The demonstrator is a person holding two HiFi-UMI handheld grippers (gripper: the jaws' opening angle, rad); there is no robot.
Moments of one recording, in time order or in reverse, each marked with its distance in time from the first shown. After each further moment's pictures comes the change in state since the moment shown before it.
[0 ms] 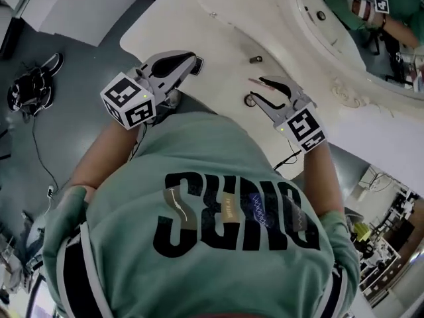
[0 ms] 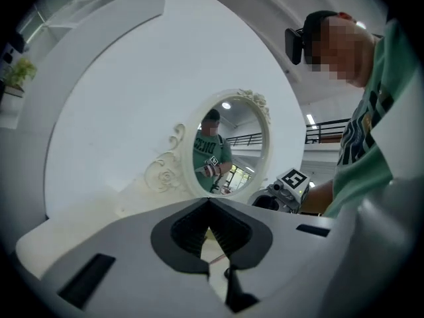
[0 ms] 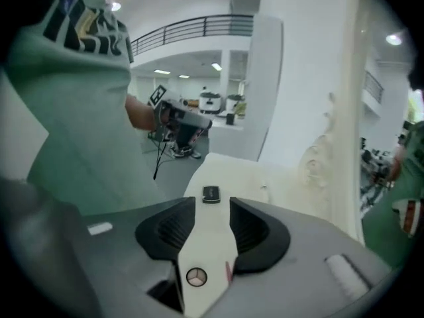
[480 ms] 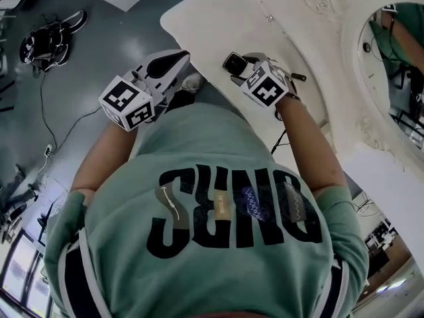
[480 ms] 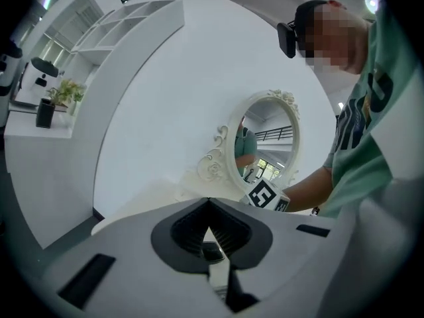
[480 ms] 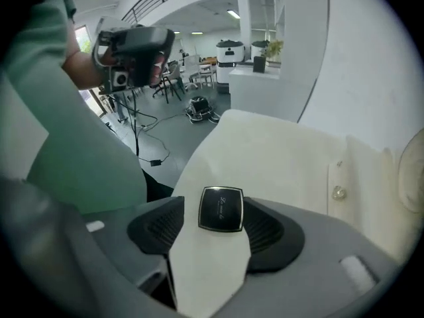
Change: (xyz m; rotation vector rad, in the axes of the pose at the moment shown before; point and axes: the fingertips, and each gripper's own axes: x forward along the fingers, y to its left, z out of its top) left arm -0.119 0.086 -0.026 -0.047 0.033 0.289; right arm 0.234 0.031 -0.019 -0.037 0.401 0.268
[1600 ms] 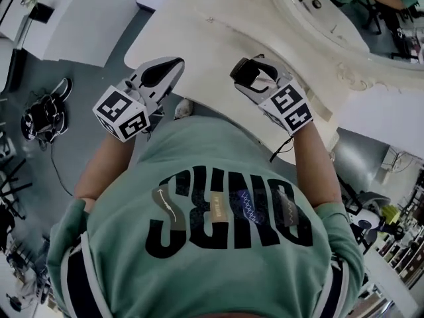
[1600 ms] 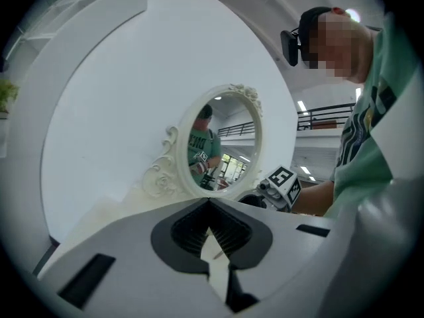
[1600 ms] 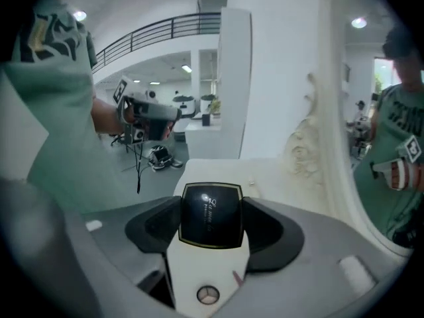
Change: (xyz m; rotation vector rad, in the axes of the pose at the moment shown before) left arm 0.057 -0.098 0.054 0.151 0.036 -0.305; right arm -0.189 0.009 -0.030 0.276 -0.417 -0.341
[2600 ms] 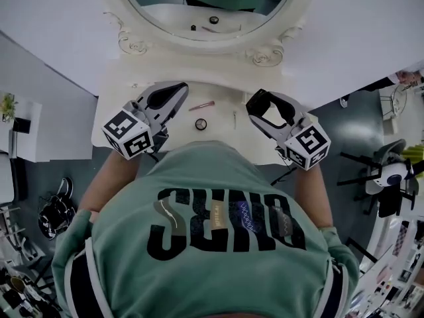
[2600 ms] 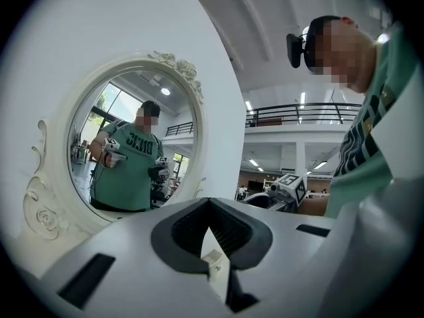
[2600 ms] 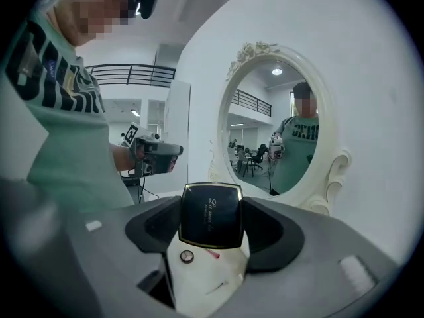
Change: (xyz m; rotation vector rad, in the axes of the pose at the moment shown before) left arm 0.168 -0.210 0.049 0.181 0.022 -0.442; right arm -0.302 -0.024 -0.097 0.246 -0.413 -0.468
